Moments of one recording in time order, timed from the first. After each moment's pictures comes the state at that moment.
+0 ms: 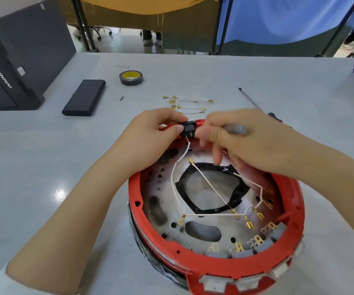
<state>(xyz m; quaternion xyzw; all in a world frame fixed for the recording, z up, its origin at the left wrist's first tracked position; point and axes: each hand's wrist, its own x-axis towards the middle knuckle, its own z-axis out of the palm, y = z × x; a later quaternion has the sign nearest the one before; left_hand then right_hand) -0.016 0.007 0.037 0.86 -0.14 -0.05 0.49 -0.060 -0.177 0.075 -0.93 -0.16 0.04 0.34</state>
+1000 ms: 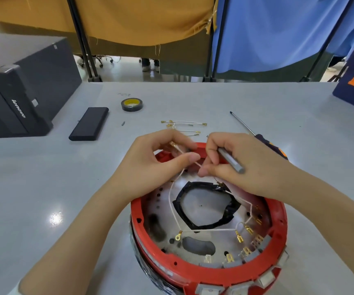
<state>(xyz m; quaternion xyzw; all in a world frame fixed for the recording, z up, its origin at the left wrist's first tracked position) -0.037 0.010 0.048 0.78 -0.29 0.04 0.55 -0.076 -0.179 0.080 -0.92 -0.16 -0.01 0.37</state>
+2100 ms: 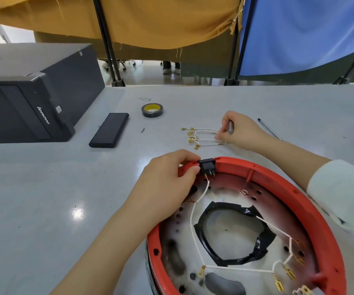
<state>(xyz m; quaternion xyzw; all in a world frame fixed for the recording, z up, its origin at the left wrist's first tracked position) -0.020 0.010 0.028 0.90 -0.11 0.02 0.41 0.106 -0.211 0.015 -0.95 -0.06 -0.06 0.31</state>
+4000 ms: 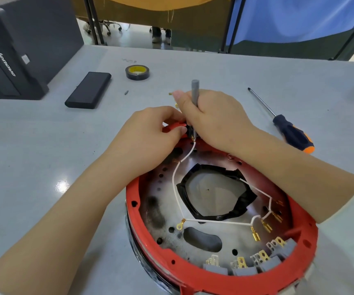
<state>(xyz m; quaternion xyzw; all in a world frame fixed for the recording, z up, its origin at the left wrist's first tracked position) -0.021 0.007 0.035 0.91 -0.14 0.02 0.39 0.005 -0.143 0.042 -0.94 -0.17 -0.14 0.25</state>
